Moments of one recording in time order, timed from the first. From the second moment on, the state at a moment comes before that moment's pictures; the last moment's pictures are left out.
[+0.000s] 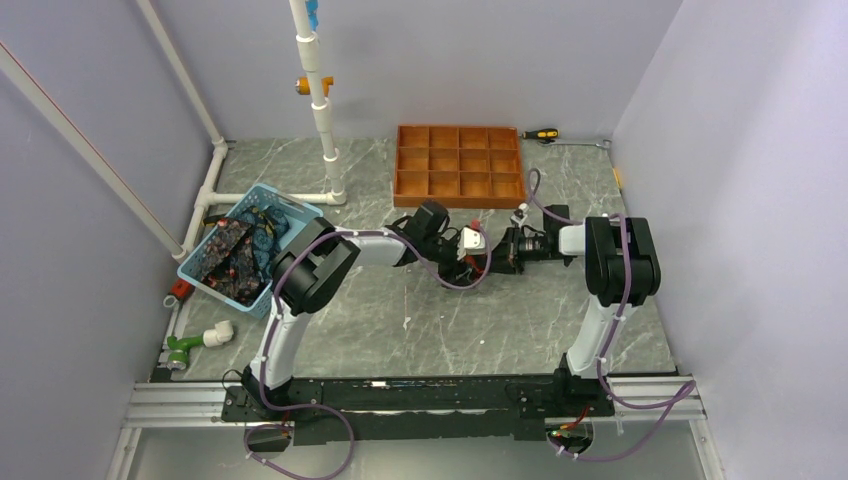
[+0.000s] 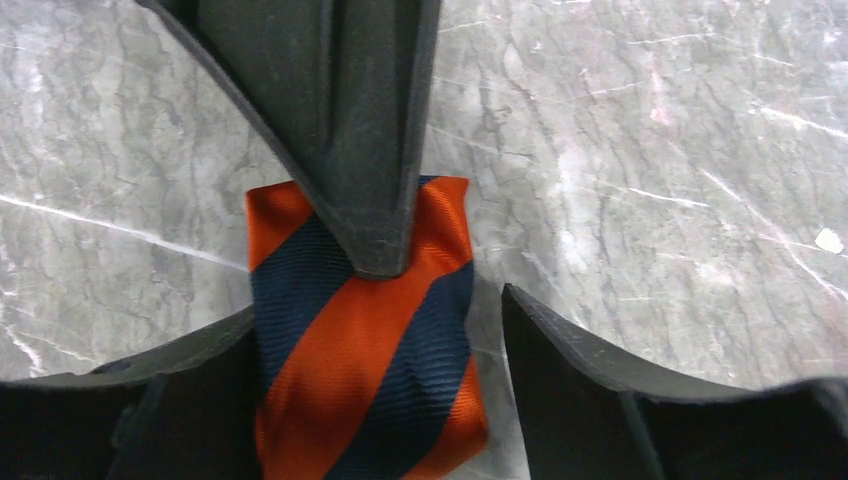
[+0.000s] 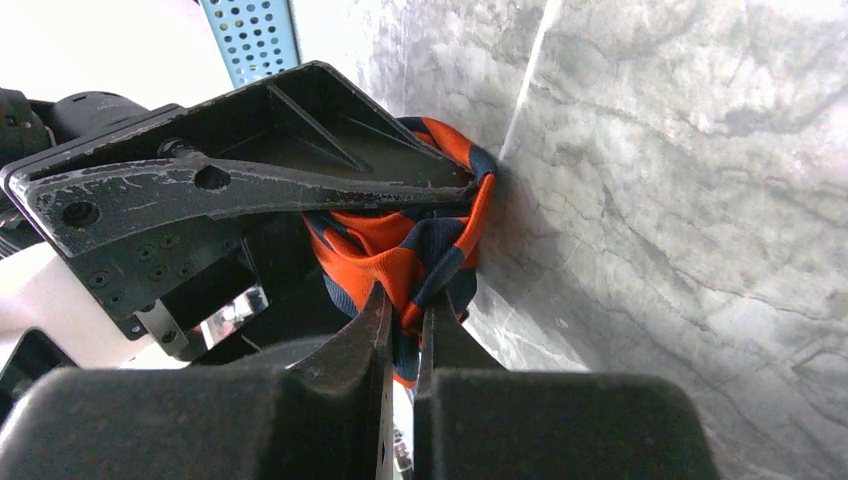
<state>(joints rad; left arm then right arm) -0.76 2.17 1.35 0.13 0.76 0.51 -0.02 1.92 0.87 -0.11 -1.11 0.42</state>
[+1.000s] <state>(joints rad) -0.63 1.71 1.23 -0.21 0.53 0.41 -0.04 1.77 1.34 -0.34 -0.62 0.00</state>
